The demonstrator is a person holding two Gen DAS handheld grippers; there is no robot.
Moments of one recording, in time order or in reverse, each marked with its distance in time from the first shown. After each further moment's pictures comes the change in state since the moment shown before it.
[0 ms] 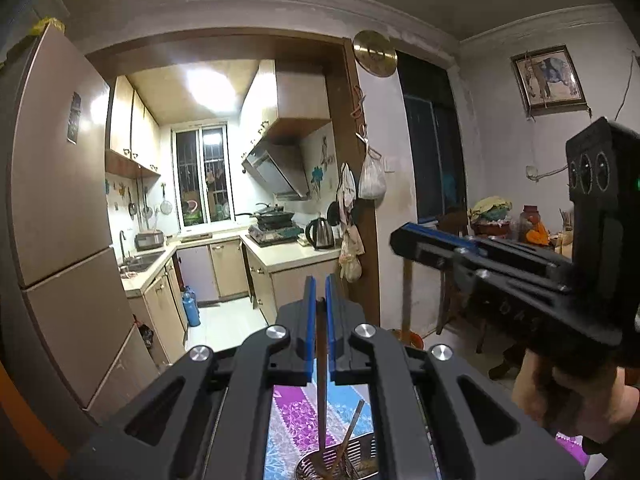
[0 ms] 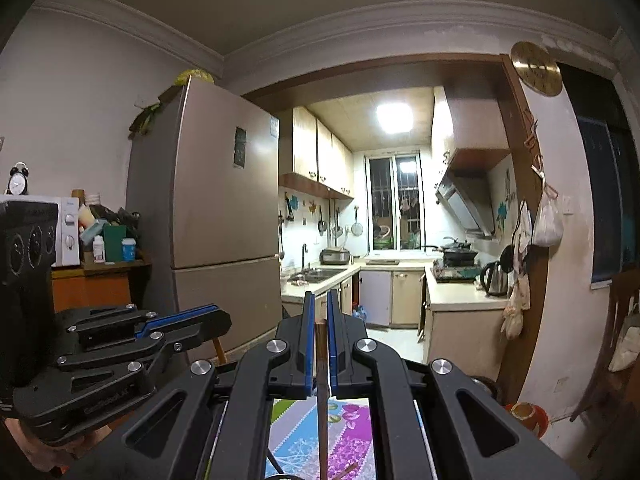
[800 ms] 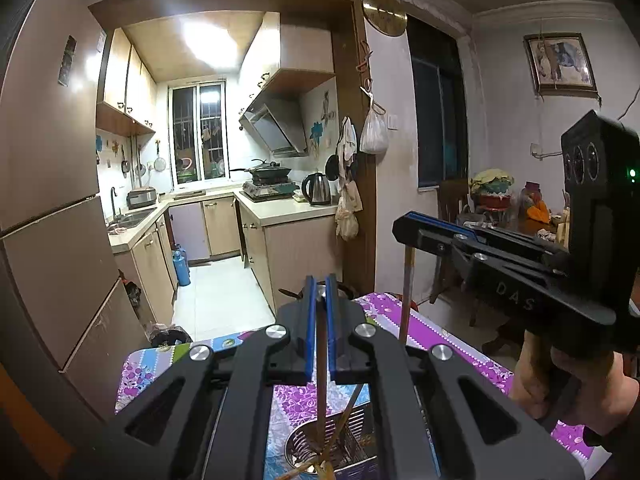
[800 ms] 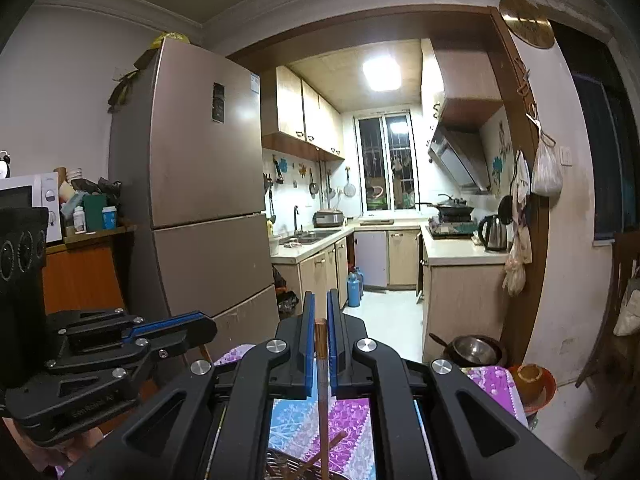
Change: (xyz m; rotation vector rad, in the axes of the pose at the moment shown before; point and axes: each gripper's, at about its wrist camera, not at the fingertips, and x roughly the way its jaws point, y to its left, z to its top) left arm 0.047 0.020 -0.047 -0.052 0.137 -0.023; right arm 0.046 -0.023 -0.066 0.058 0.118 -0.023
